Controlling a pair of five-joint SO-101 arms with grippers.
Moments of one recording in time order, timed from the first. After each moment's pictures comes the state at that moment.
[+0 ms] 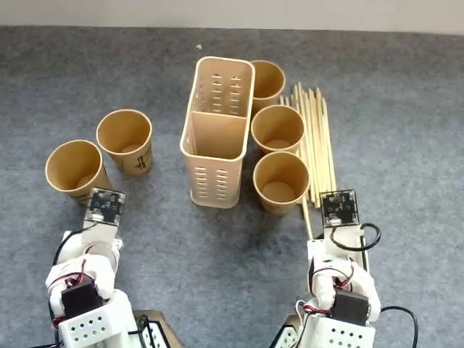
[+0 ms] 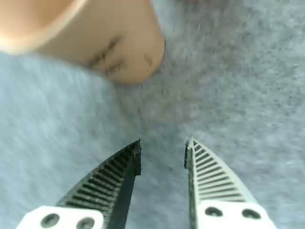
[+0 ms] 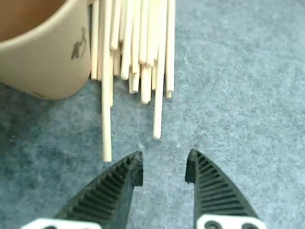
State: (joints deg) left arm -28.1 -104.1 96.1 67.7 -26.7; right arm 8.8 -104.6 95.3 64.7 22.6
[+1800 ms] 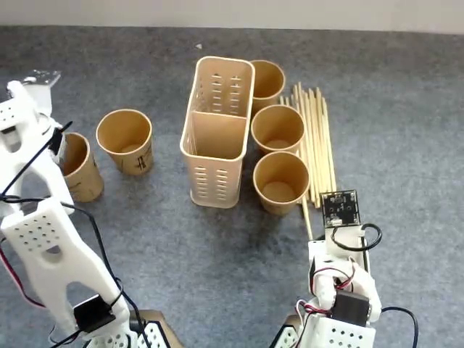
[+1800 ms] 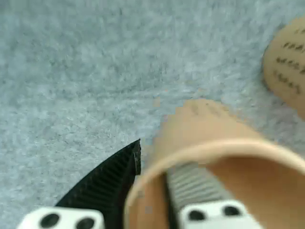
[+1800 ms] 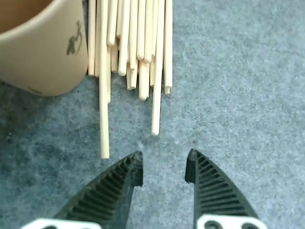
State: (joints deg) left arm -34.1 41.0 -42.6 99.1 -24.9; right arm 9.6 -104.6 95.3 65.2 22.6
